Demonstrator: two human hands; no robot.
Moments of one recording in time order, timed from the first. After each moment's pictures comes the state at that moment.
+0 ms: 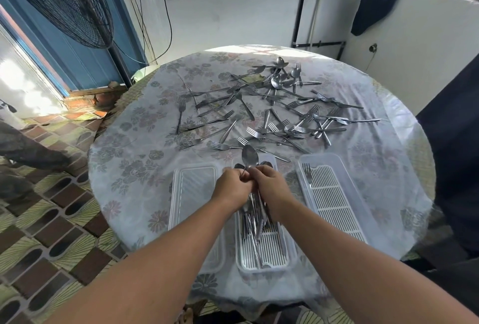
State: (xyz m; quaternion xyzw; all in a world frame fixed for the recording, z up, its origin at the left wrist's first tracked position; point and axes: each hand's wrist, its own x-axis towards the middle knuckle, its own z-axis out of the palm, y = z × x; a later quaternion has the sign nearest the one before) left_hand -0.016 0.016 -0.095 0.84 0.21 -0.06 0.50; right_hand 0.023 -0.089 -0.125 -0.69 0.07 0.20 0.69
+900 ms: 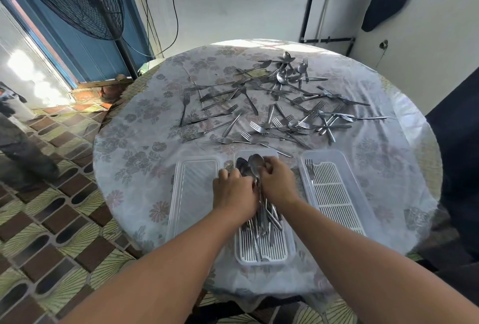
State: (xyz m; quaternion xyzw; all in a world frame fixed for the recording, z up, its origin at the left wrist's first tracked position) left_hand -0.035 0.001 -0.109 0.99 0.10 -0.04 0.10; right_hand 0.025 -0.103 -0.123 -0.87 -0.02 0.08 0.49
